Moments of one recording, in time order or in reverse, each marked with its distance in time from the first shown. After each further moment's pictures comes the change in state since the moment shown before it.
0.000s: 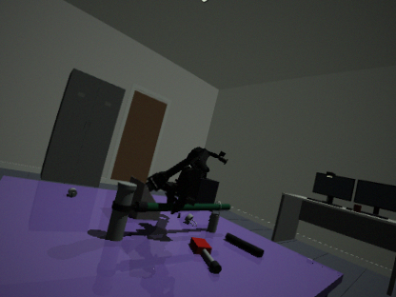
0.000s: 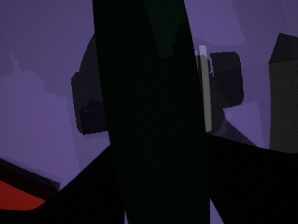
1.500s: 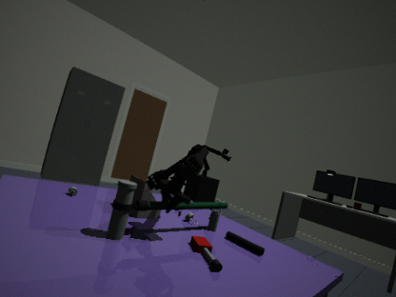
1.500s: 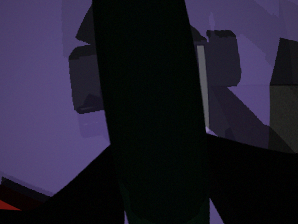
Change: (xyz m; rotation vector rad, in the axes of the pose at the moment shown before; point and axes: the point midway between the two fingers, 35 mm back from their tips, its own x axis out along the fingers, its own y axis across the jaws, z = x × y) arm 0.006 0.000 0.030 -0.004 0.009 -0.011
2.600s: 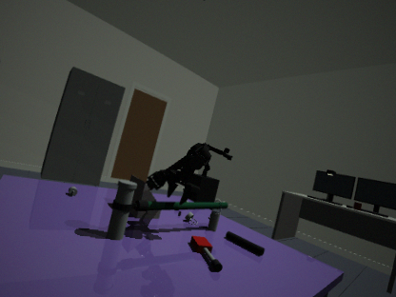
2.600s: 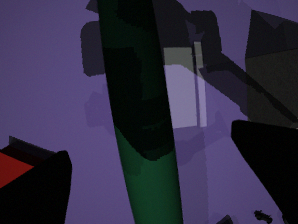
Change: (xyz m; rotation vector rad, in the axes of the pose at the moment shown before) arm -0.054 -0.002 -0.028 0.007 0.009 -0.007
